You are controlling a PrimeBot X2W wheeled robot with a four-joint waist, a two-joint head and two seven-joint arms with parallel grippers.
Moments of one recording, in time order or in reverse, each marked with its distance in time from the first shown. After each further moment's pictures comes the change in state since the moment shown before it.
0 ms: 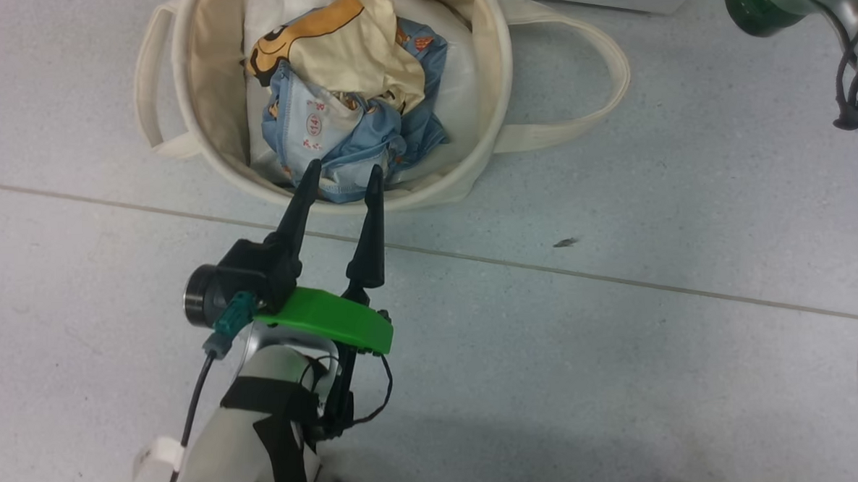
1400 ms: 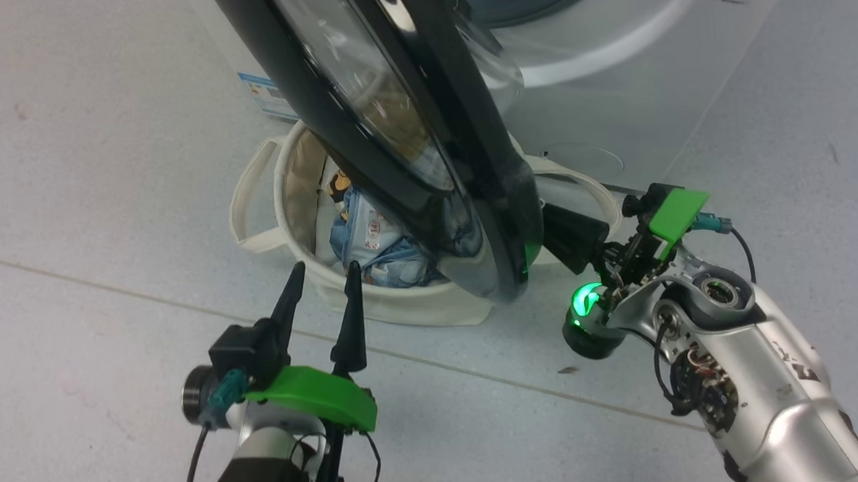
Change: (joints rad) left arm 0.178 0.001 0.044 0.039 -0.029 0.000 0.000; right arm 0.543 0.112 0.309 -0.079 0.125 0.000 0.007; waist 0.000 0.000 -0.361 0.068
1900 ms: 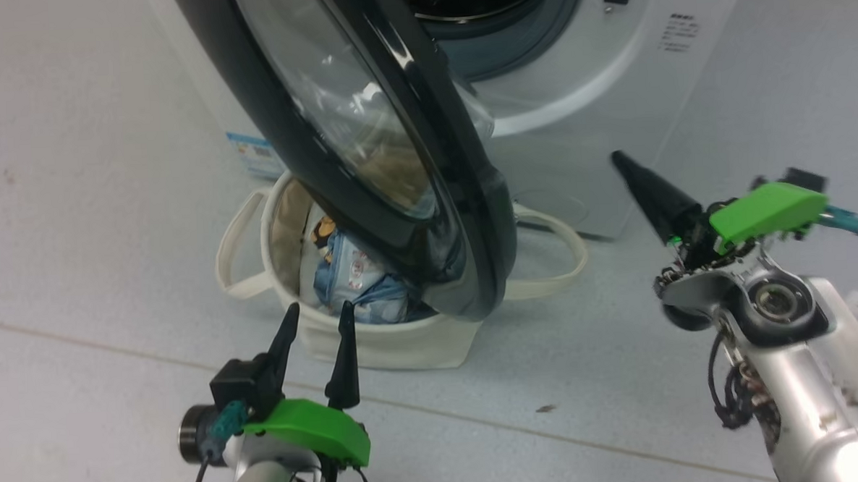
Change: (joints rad) left arm 0.065 0.001 0.019 0.034 0.018 -0.015 0.000; right arm 0.082 -0.074 -0.099 -0.159 -0.318 0.000 -0.359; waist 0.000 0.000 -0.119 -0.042
